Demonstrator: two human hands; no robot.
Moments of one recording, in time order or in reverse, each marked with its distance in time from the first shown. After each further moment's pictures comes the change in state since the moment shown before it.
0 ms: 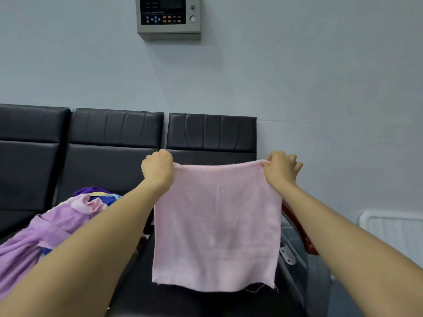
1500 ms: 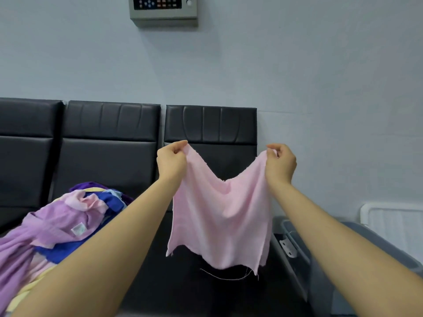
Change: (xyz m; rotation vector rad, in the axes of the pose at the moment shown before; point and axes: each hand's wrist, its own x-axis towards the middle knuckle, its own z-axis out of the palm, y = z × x) left_hand -0.006 0.029 0.017 -1.335 -0.002 -0.220; right_hand -0.015 -0.010 0.017 0.899 0.176 0.243
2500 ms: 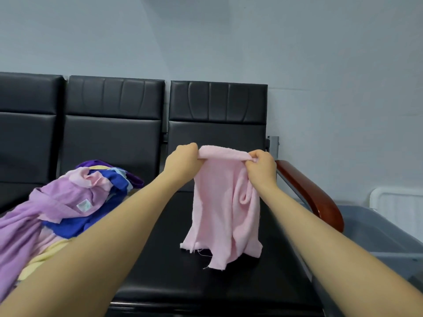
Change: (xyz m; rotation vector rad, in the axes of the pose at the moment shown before) left_hand -0.001 -0.044 0.003 0.934 -0.286 0.252; right_hand -0.041 0.046 0.033 -0.234 -0.350 -0.033
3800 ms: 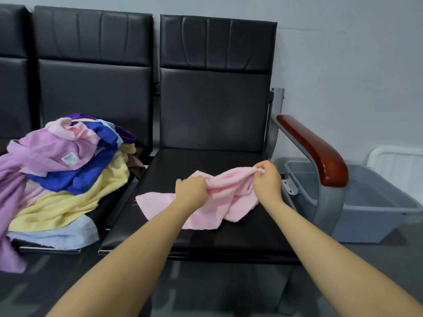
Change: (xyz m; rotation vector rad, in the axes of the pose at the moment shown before) left_hand -0.097 -0.036 0.148 0.348 -0.414 -0.085; right_hand -0.082 0.118 0.016 -0.108 -0.071 0.200
